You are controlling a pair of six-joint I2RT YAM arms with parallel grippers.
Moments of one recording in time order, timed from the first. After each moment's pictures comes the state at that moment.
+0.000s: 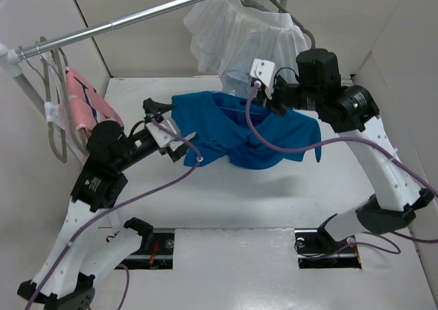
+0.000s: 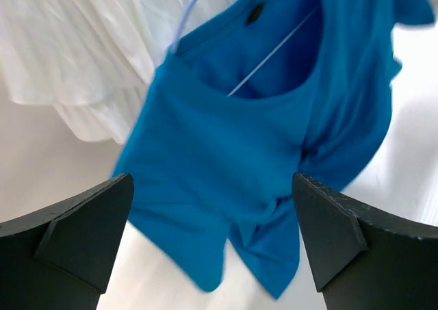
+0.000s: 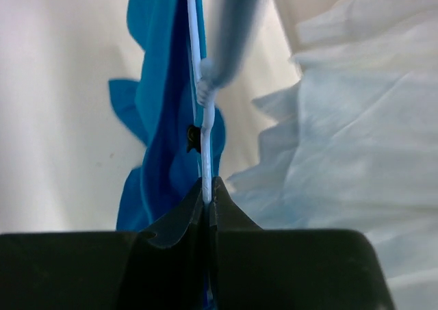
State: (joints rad) left arm -0.44 0.79 1.13 -0.42 0.48 0.49; right arm 0.63 1.45 1.98 -1.00 -0.35 -0.63
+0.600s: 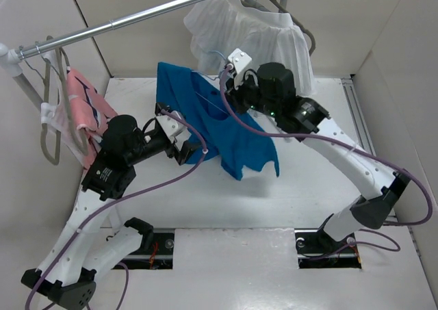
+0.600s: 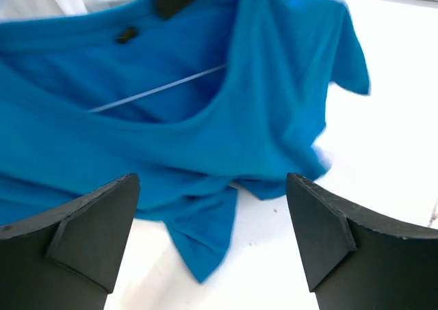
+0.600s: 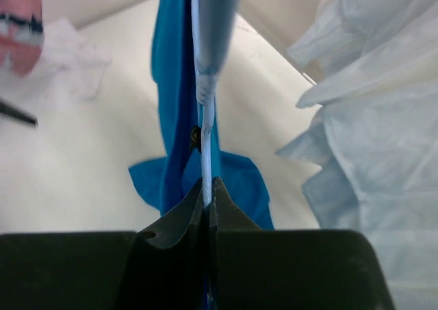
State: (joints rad) left arm -0.44 0.81 1.08 -0.44 0.51 0.33; right arm 0.76 1.53 1.80 -0.55 -0.10 -0.19
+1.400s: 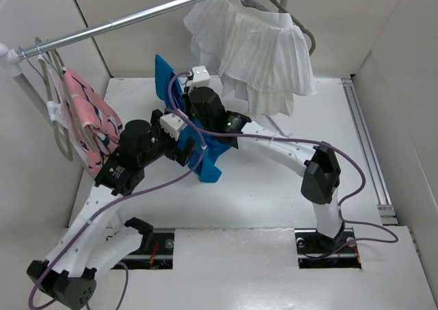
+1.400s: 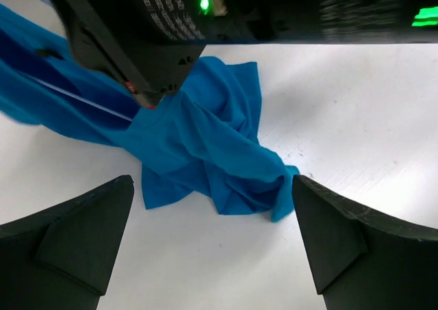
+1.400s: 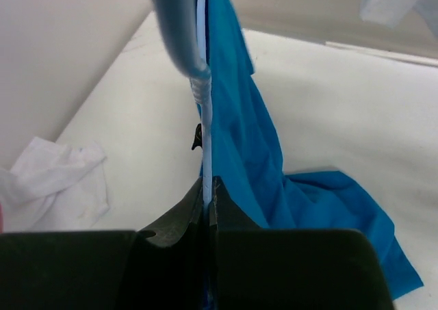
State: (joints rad) left arm -0.44 0.82 0.94 -0.48 0.24 0.21; right arm 0.96 1.99 1.85 -0.10 0.45 0.30
